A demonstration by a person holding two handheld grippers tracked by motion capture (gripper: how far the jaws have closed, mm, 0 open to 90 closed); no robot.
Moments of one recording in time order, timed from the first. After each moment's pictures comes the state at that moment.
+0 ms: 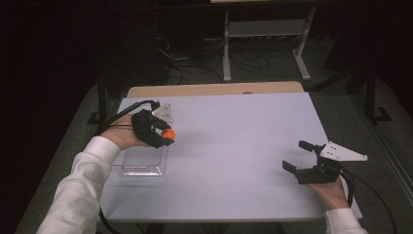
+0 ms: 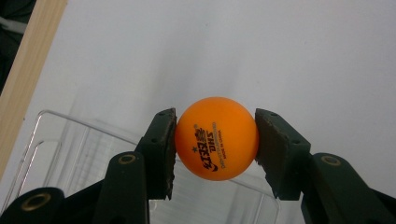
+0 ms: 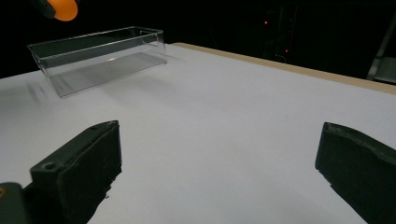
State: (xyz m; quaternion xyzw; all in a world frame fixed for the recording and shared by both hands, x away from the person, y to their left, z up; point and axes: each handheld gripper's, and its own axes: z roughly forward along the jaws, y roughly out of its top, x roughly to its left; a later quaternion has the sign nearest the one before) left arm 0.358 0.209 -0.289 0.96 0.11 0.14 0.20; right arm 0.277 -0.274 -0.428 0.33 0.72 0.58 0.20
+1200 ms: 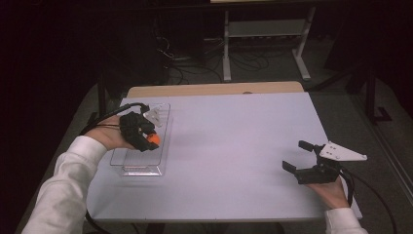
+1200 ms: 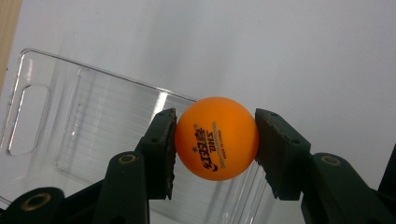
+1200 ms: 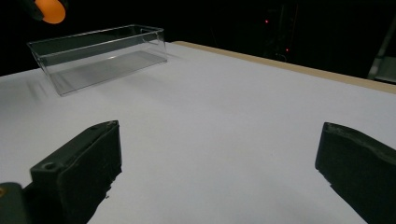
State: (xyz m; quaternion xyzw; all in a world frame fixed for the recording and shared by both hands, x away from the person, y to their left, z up) left arm 0.357 0.233 -0.291 0.98 0.12 0.11 0.13; right arm 0.278 -0.273 -0.428 0.33 0.72 0.57 0.20
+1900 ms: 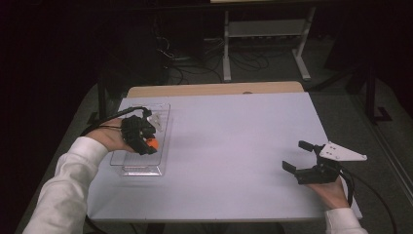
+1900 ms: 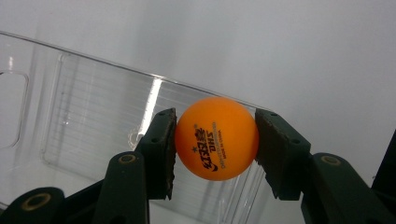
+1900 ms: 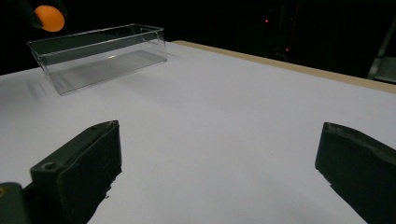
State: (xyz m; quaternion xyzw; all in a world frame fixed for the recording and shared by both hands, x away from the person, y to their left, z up) left arm 0.357 0.231 -0.303 0.98 0.11 0.09 0.09; right arm 0.278 -0.273 -0.428 0.33 0.72 0.57 0.20
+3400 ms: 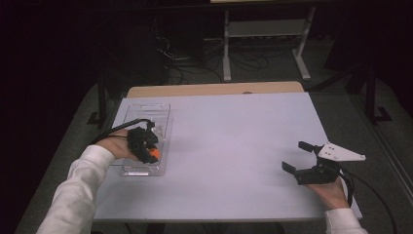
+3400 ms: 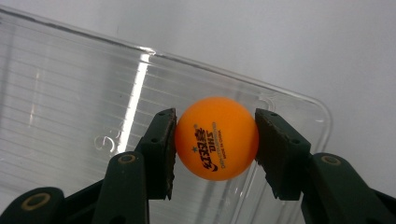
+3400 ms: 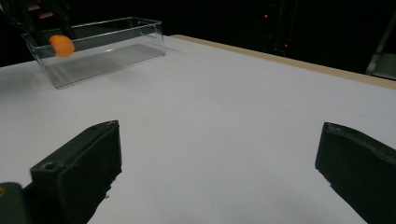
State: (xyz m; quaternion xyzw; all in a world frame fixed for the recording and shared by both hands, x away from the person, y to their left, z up) left arm 0.373 0.241 -0.365 0.99 0.12 0.05 0.08; right arm 0.278 -0.273 -0.430 0.33 0.73 0.56 0.20
